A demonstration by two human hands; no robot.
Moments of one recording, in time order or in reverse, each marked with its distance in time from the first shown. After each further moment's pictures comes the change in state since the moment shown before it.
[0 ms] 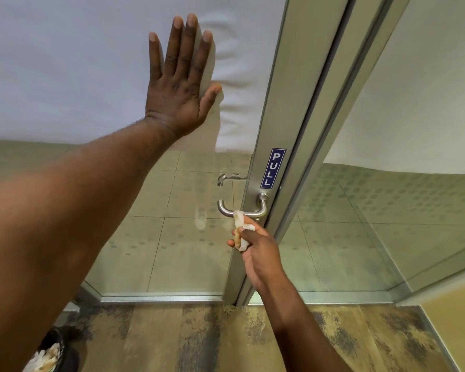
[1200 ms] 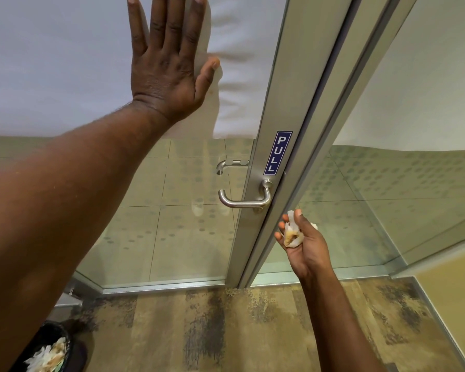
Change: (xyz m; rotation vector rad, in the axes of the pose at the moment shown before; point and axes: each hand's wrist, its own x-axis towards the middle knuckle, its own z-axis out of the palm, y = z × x) left_hand -0.005 -0.001 0.012 -0.033 0.032 -0.044; right_hand 0.020 -0.023 -0.079 0.221 0.233 0.008
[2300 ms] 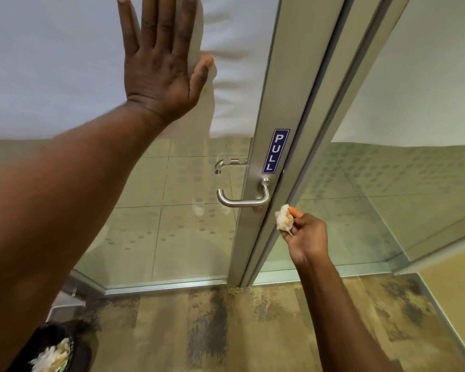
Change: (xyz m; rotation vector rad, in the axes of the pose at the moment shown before) left_hand 0.002 0.004 -0.009 0.004 -0.052 -0.003; right_hand 0.019 -0.004 0.007 0.020 0.135 -0.021
